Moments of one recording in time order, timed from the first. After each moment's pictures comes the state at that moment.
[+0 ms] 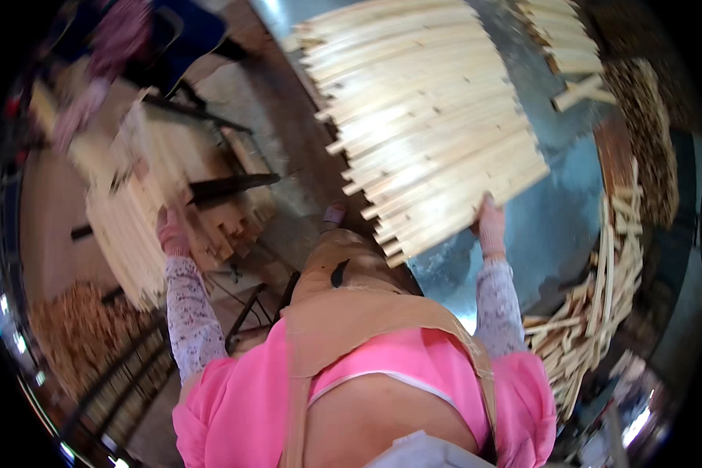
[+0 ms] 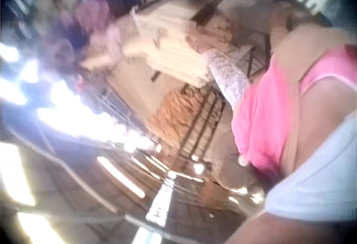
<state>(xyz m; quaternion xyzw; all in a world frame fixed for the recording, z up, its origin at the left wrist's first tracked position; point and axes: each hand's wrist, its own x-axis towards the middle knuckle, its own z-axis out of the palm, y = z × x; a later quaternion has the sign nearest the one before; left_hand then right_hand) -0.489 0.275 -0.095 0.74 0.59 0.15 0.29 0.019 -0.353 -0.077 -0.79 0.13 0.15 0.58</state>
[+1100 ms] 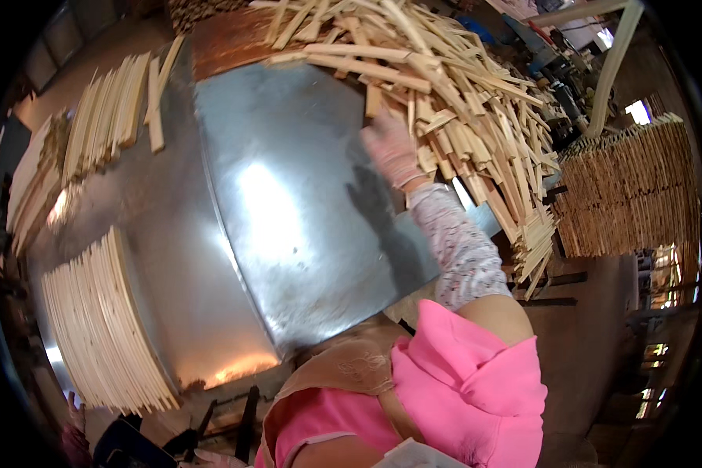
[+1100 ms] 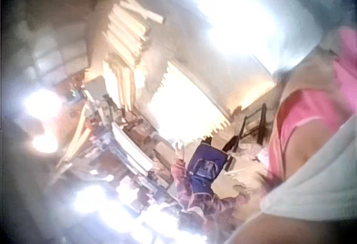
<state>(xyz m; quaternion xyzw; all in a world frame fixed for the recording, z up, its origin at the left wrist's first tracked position) -0.211 0.085 -0.061 0.94 0.24 0.25 0.06 -0.046 -0.712 0.096 -0.92 0.25 -0.21 0.22</state>
